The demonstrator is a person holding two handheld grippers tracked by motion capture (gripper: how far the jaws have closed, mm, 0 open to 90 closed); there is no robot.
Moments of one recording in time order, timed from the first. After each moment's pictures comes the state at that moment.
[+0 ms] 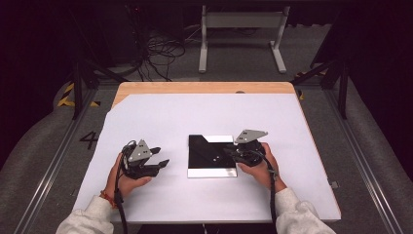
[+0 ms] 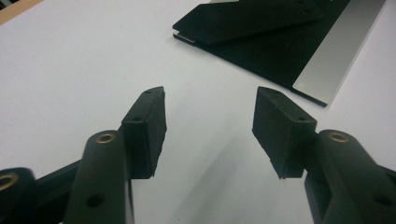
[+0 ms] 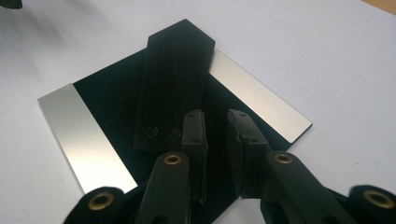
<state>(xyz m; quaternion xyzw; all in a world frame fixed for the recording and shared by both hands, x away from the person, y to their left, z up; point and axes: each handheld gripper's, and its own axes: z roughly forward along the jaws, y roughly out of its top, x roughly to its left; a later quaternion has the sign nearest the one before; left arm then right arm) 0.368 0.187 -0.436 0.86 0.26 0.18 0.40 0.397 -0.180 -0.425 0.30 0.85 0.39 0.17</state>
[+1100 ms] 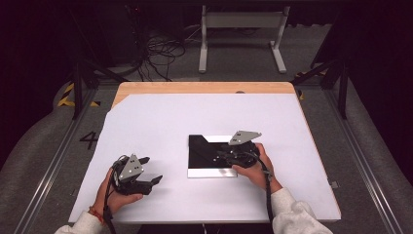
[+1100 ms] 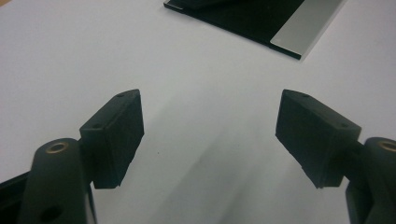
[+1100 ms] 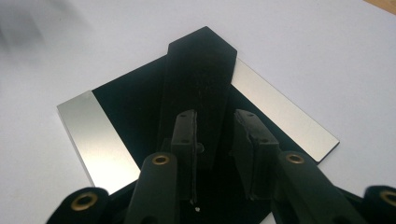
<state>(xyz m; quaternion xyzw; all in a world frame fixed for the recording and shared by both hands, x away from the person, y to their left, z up) 0.329 0.206 -0.447 0.86 0.26 0.19 0.39 0.395 -0.164 -0.425 0.28 0.86 0.39 0.16</state>
